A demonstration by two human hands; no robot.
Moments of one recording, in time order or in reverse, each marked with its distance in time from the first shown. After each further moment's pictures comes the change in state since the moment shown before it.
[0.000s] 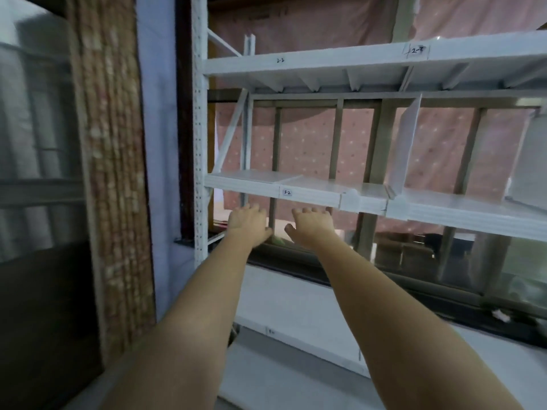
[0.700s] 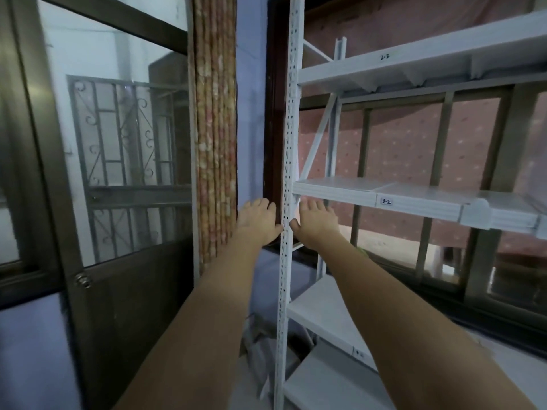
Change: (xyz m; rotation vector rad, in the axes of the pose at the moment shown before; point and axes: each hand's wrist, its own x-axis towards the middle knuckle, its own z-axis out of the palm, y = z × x) left_hand -0.043 -0.171 0.003 0.175 0.021 -0.210; right_hand 0.053 -0.182 -0.008 0.175 0.135 -0.226
